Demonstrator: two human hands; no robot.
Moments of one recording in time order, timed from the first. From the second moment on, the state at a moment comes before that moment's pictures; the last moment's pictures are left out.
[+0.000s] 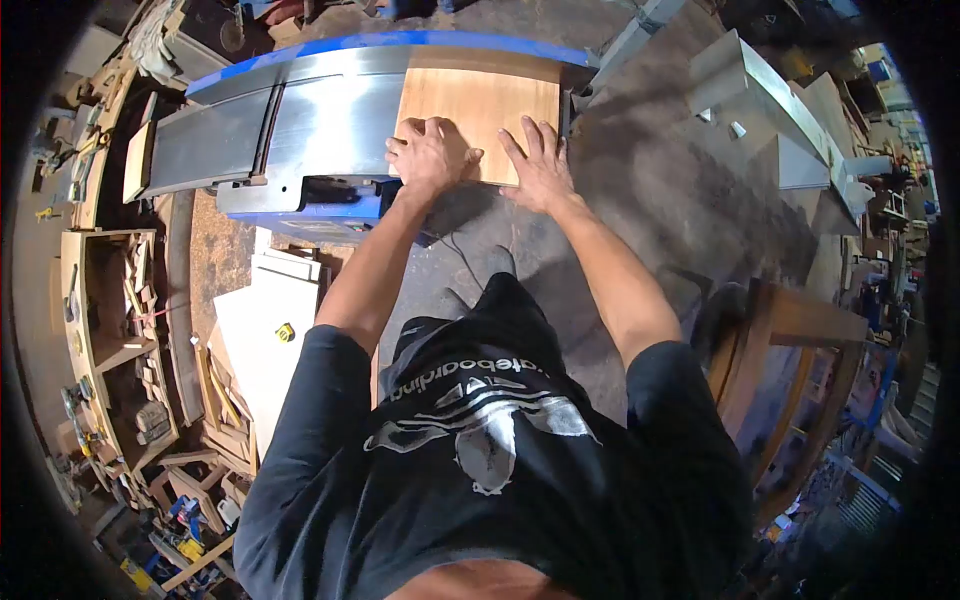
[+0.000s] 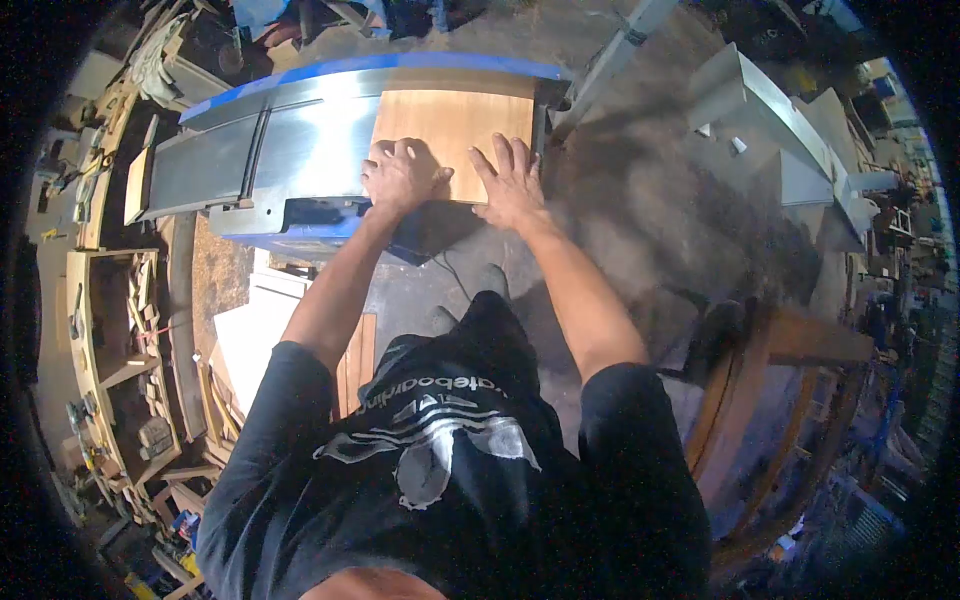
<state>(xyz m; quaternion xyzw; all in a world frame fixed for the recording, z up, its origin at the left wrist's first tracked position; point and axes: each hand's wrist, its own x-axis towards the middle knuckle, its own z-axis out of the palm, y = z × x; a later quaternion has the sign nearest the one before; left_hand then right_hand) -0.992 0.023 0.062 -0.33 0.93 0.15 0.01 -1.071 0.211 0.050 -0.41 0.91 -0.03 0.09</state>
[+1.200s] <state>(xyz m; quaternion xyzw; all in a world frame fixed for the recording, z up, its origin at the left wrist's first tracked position) -0.988 0.045 0.079 -0.32 0.93 0.17 0.01 -1.068 0.265 0.055 -0.24 0.88 -0.38 0.13</state>
